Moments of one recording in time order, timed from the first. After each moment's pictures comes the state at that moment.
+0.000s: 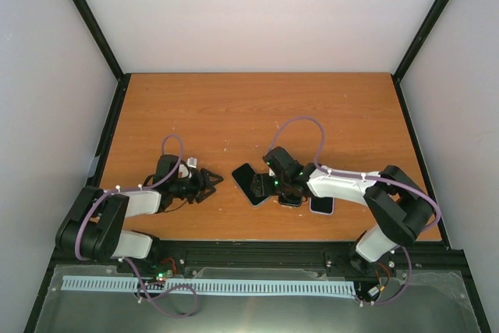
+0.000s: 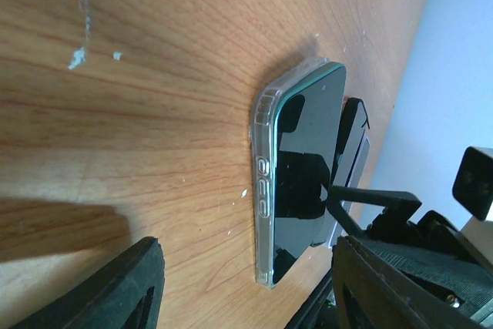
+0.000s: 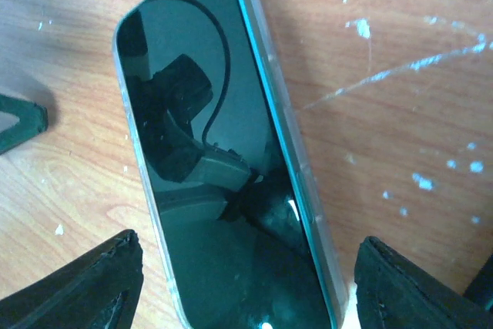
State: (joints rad) left arm -0.26 1.36 0.27 0.32 0.72 -1.04; right arm 0.83 1.56 0.77 -0.19 -0.15 0.67
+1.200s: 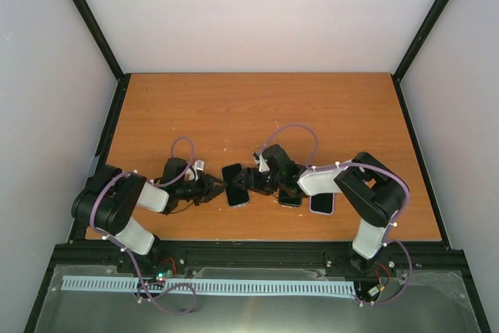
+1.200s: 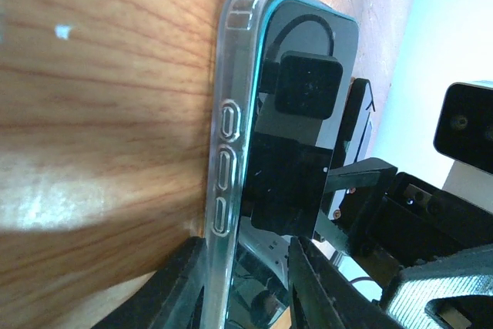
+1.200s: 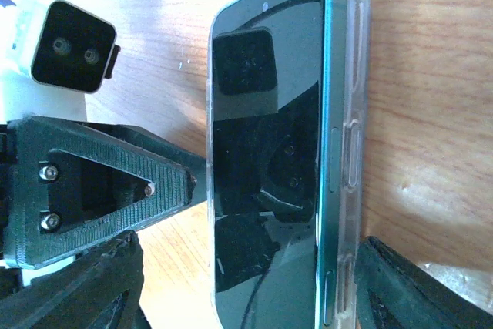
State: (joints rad) left arm -0.32 1.57 0.25 0.60 0.75 -1.08; right arm 0.80 1.77 0.76 0.27 -0.48 0.88
